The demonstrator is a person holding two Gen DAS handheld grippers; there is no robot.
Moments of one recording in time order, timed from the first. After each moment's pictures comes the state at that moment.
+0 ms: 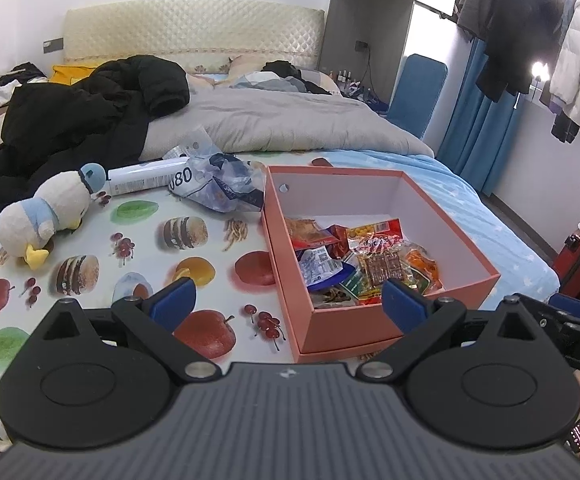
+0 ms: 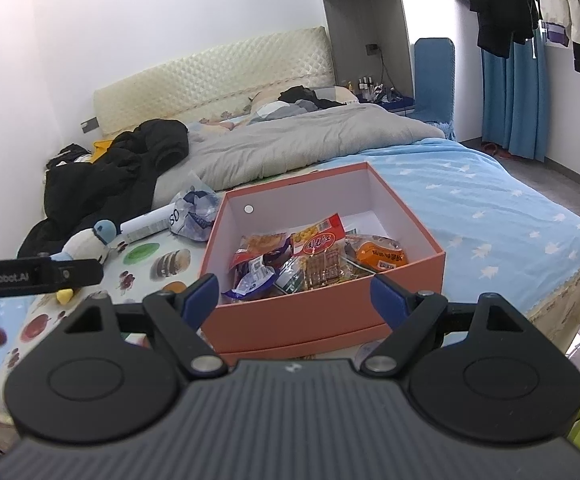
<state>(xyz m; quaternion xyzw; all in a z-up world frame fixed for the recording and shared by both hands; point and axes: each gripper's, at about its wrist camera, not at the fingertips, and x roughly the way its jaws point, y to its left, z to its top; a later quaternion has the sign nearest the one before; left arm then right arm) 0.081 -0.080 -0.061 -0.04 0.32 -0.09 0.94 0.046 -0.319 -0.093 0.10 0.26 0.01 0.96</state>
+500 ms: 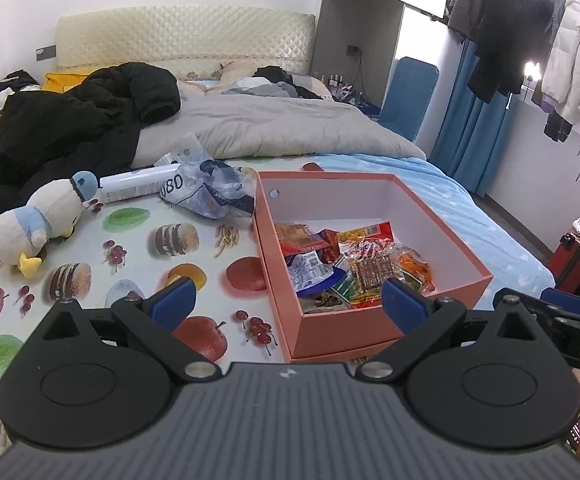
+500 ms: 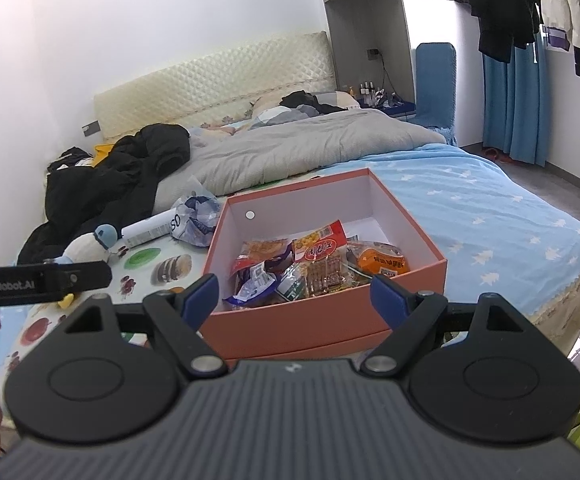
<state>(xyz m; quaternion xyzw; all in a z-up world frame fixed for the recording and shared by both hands) 0.078 -0.088 -0.061 -0.03 0.31 -0.10 0.95 0.047 -0.318 -0.092 0.10 0.25 0.01 0.96</state>
